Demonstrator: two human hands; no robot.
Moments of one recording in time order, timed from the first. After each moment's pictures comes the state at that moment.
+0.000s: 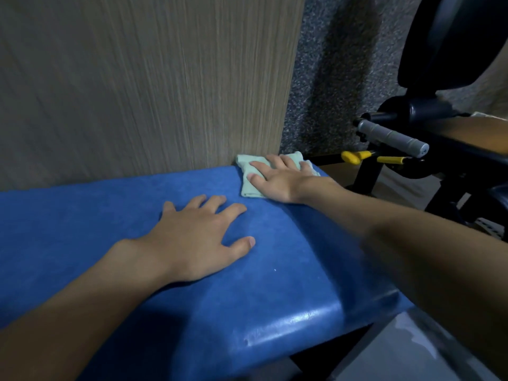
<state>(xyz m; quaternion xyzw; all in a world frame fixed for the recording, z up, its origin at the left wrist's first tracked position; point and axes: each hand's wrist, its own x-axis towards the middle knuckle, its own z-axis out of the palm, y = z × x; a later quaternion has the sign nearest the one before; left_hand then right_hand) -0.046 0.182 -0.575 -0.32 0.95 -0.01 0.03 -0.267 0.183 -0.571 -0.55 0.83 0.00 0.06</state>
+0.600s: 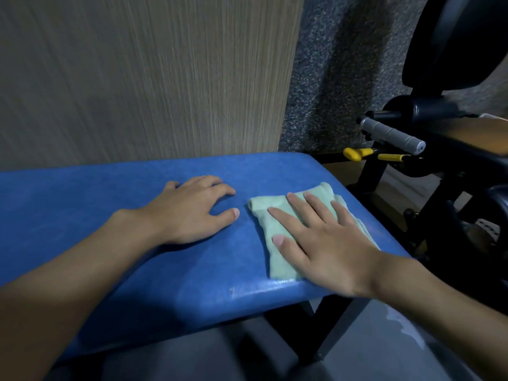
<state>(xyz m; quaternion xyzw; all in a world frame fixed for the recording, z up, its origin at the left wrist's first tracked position) -0.034 0.187 -0.567 -0.32 0.95 0.04 -0.03 -0.206 0.364 -0.576 -0.63 0.78 0.03 0.03</state>
